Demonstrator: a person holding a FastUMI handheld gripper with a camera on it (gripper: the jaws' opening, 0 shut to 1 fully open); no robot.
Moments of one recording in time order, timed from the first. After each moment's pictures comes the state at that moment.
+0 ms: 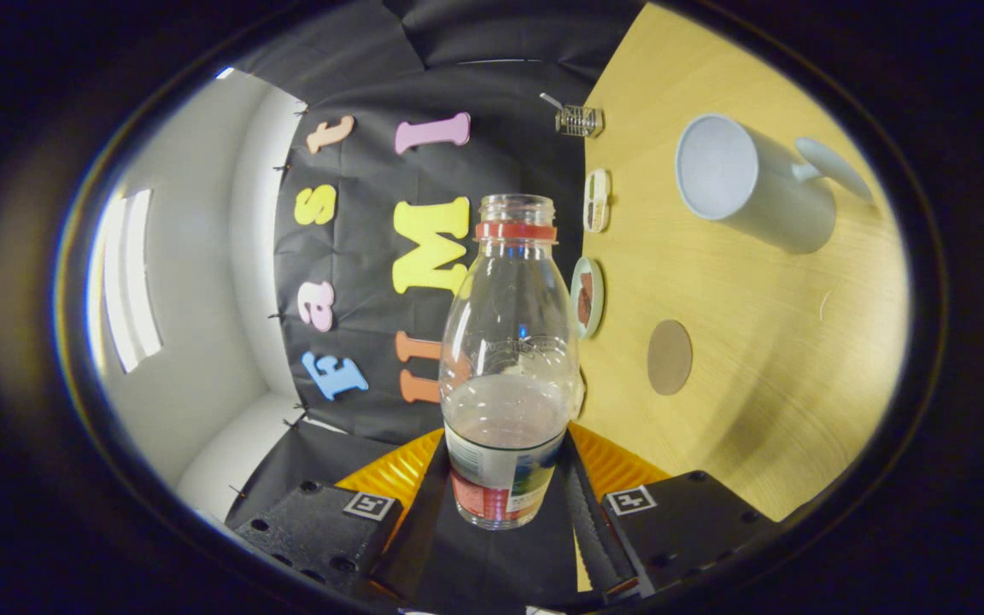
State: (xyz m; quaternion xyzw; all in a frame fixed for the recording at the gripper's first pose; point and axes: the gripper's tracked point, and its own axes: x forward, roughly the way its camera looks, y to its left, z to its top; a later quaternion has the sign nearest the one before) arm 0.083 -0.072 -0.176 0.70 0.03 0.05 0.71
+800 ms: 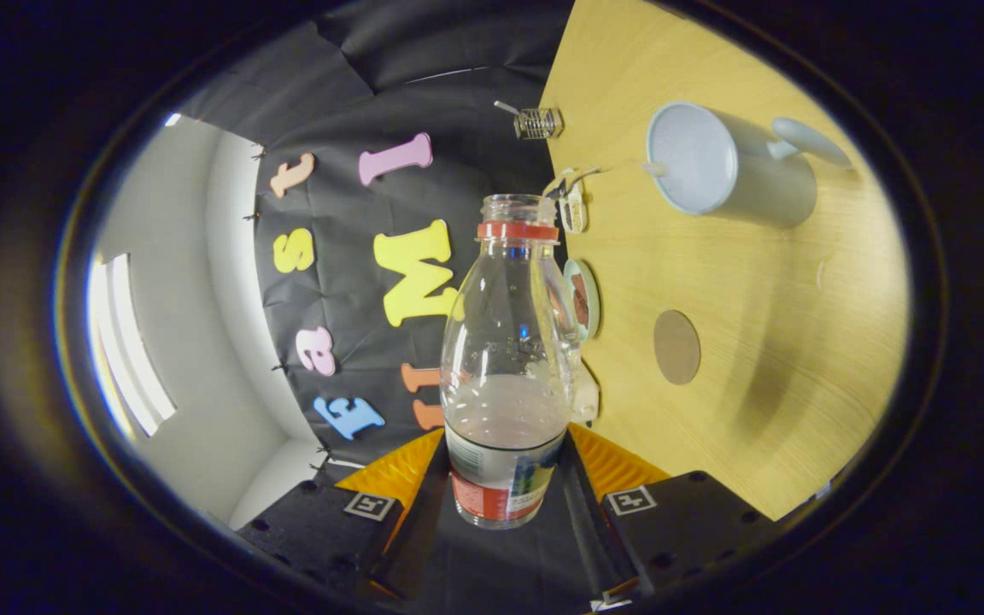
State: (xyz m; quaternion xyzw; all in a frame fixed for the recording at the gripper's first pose) arm 0.093 -0.090 -0.163 0.76 0.02 0.02 0.64
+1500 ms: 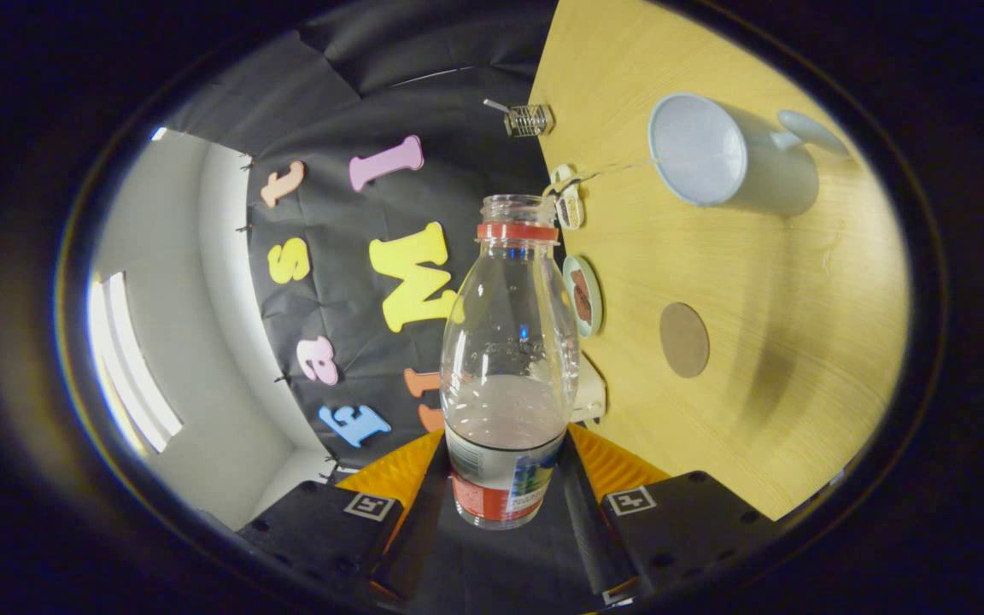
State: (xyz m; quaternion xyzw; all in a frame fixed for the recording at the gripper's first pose) arm 0.107 -0.089 -0.155 0.78 0.02 0.02 0.63
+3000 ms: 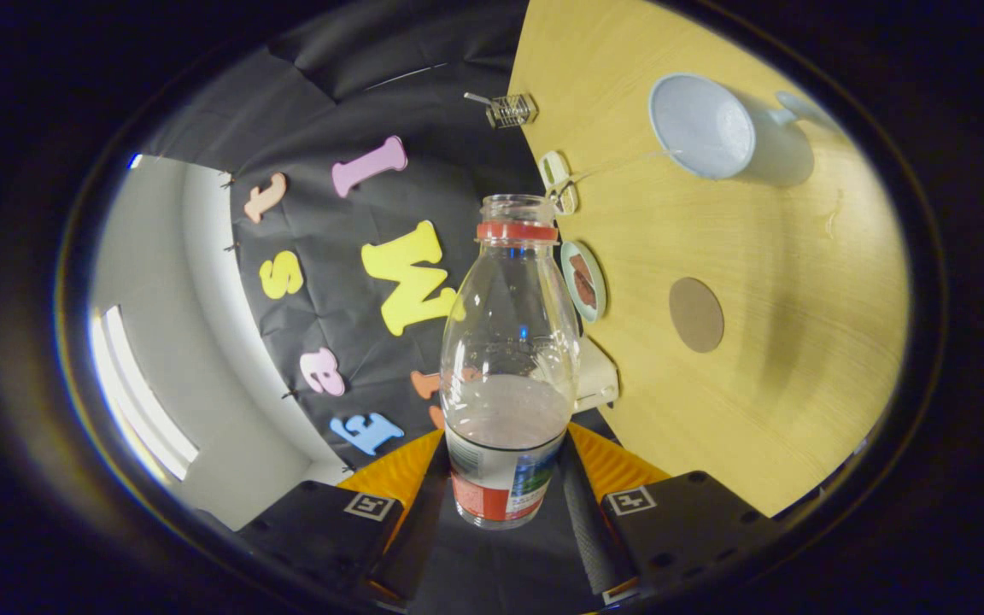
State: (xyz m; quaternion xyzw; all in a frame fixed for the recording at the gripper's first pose) arm 0.119 -0.091 -0.131 0.81 0.04 0.03 0.59
